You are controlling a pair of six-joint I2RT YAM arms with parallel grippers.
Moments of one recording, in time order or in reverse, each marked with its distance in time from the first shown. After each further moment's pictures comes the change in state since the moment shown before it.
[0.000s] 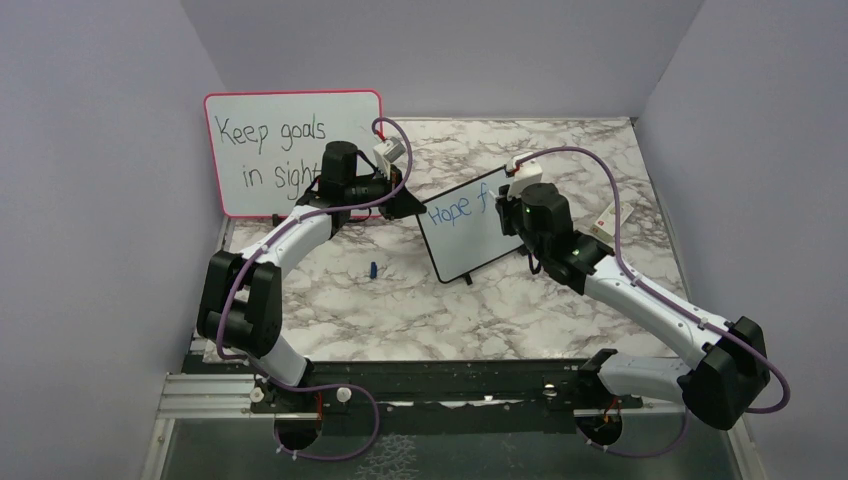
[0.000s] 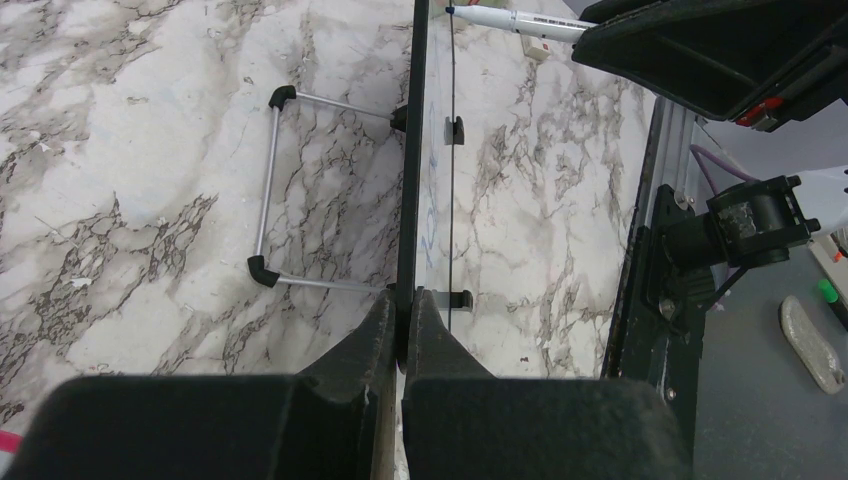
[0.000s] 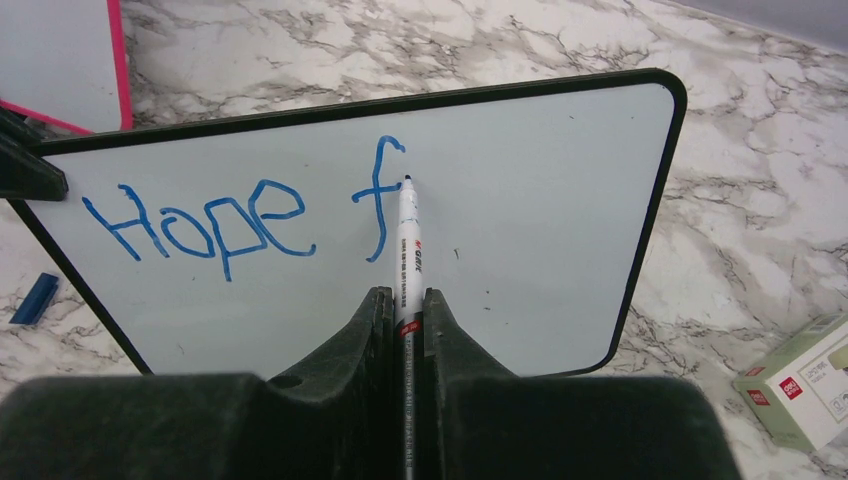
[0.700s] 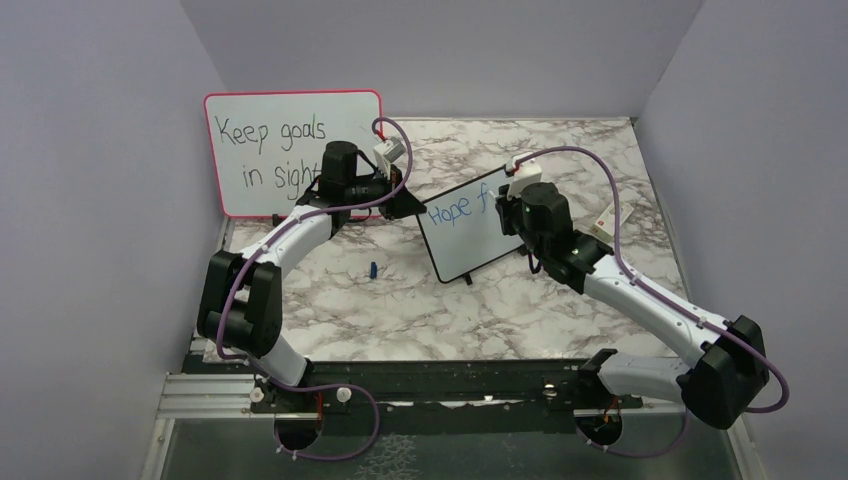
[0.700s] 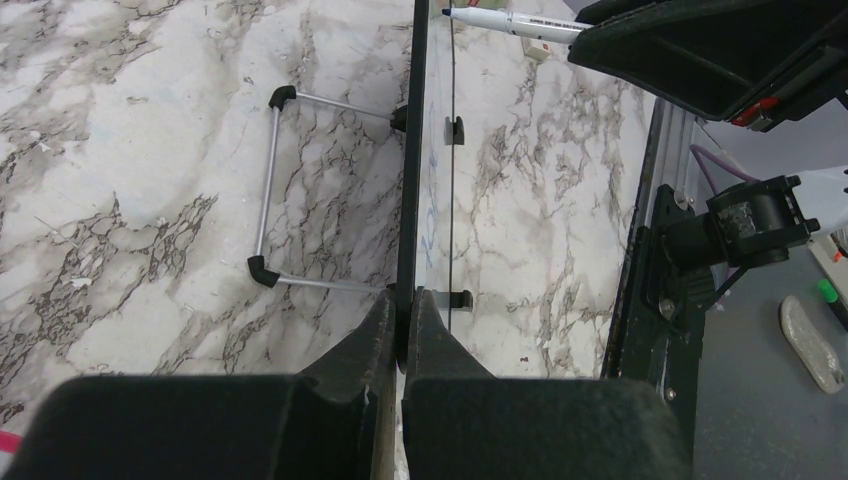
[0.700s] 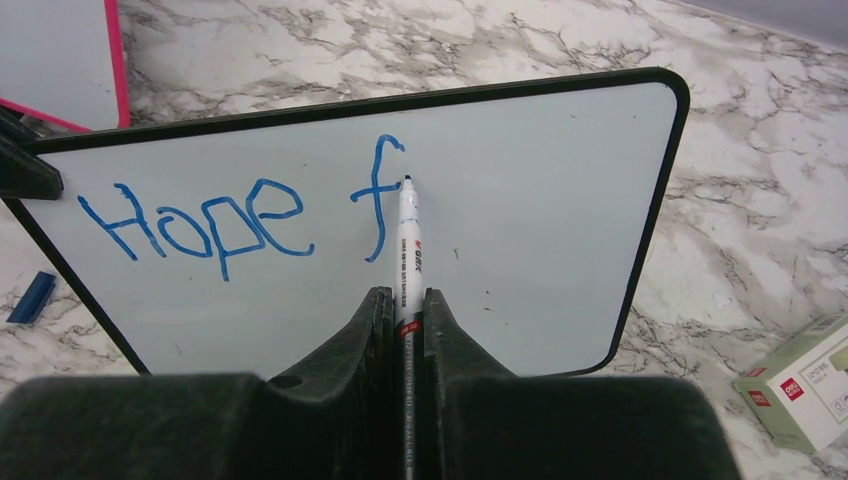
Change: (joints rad) left arm 0.000 0.001 0.002 -0.001 0.000 0.000; right arm -0.005 0.004 0.000 0.002 -0.007 -0.003
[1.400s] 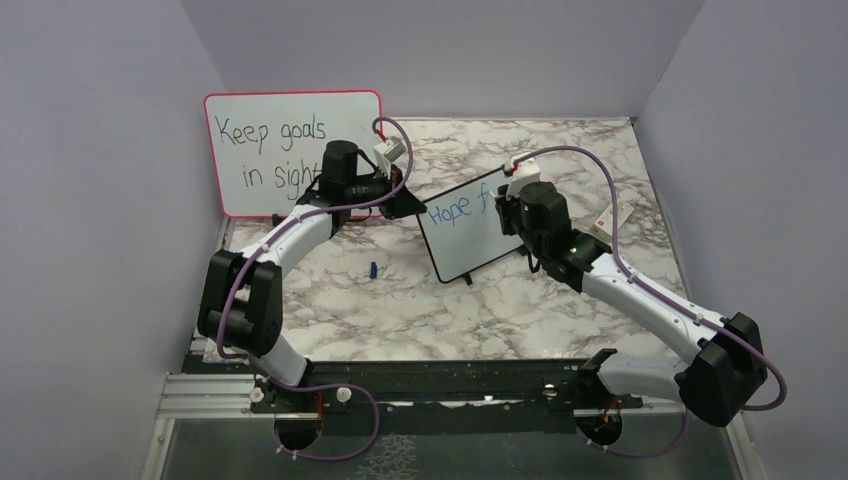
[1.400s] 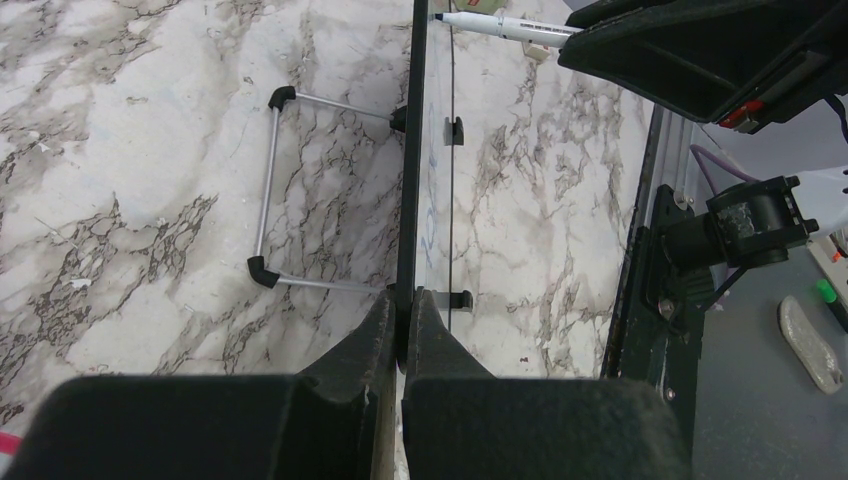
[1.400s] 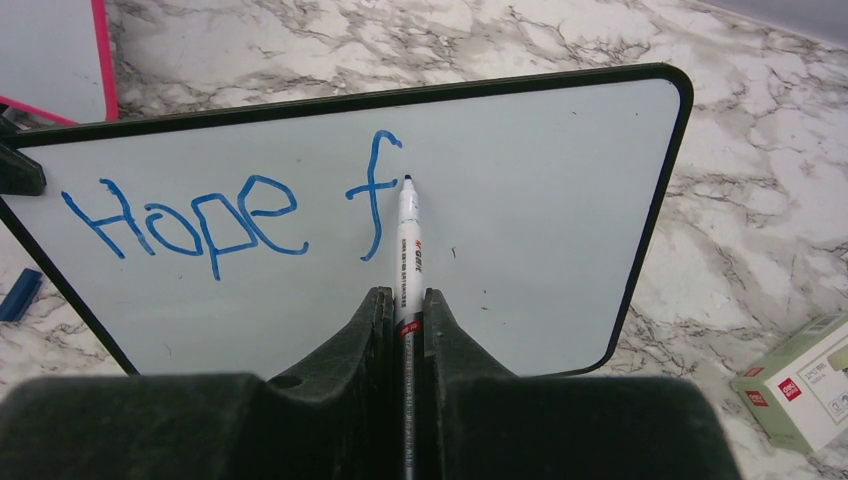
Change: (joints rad) left arm 0.000 0.005 0.006 -0.004 0.000 0.000; right arm -0.006 0.017 0.000 0.003 -0.003 -0.008
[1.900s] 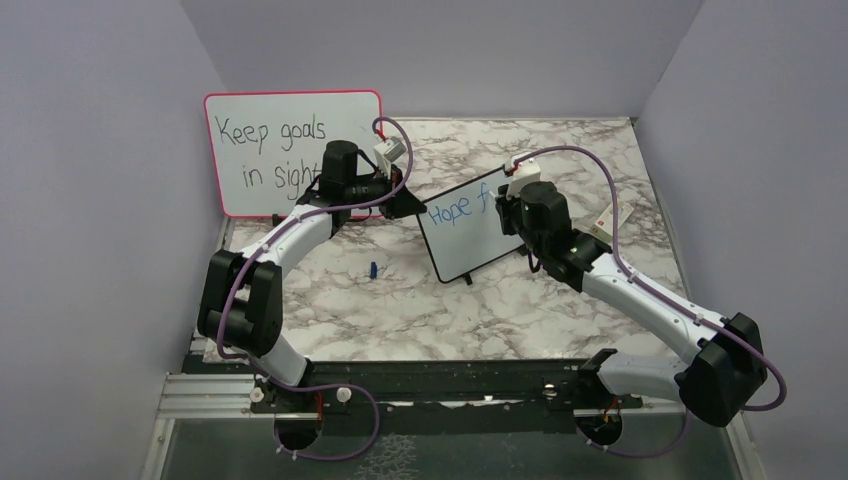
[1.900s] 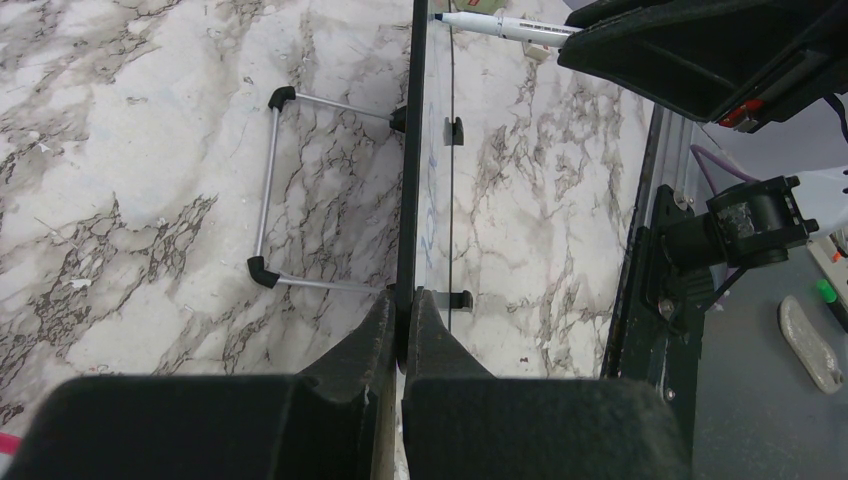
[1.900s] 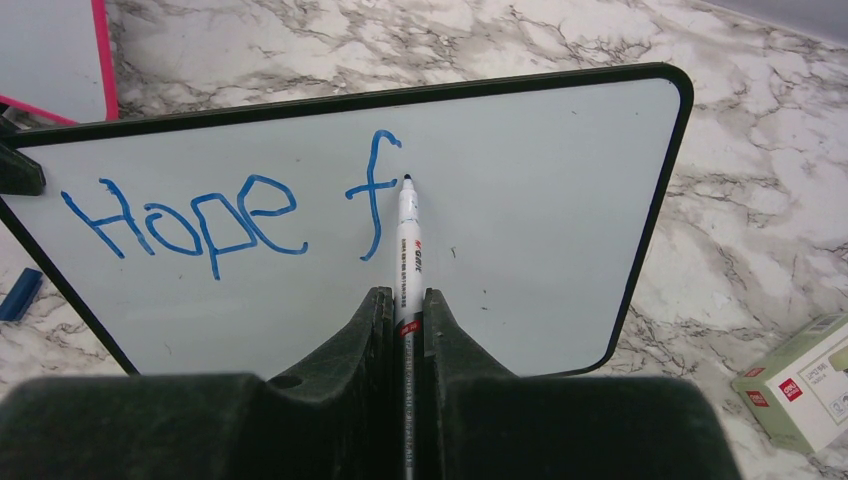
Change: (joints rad) left arm 0.000 0.000 0.000 0.000 0.000 0.000; right arm -0.005 0.000 0.000 -0.001 -0.007 0.000
